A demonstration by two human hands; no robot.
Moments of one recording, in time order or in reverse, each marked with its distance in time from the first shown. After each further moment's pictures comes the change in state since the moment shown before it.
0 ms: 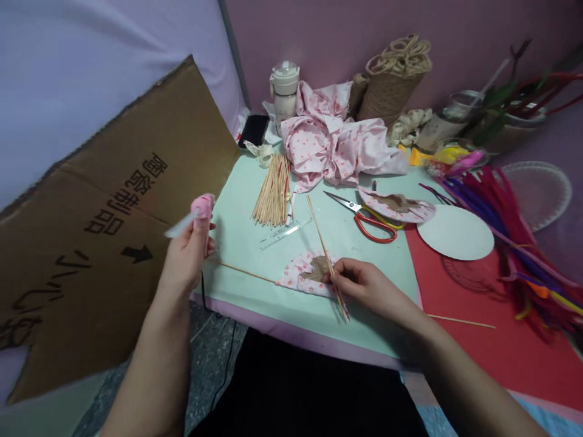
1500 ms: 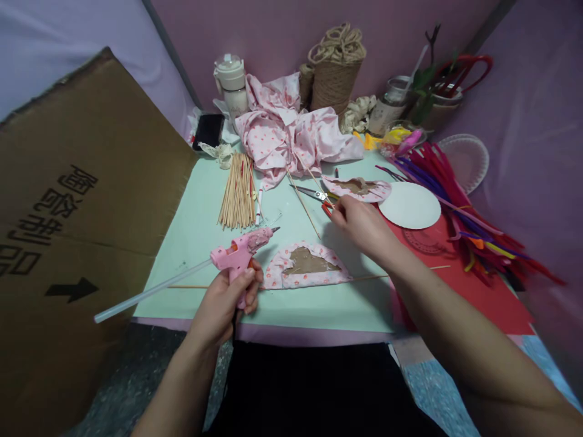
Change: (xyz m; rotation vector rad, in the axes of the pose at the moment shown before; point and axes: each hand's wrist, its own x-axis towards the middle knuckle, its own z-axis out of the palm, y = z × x) left_hand -0.080 0.009 0.070 -0.550 -0.614 -0.395; right_hand 0.028 -0.029 -0.059 -0.720 0.589 0.106
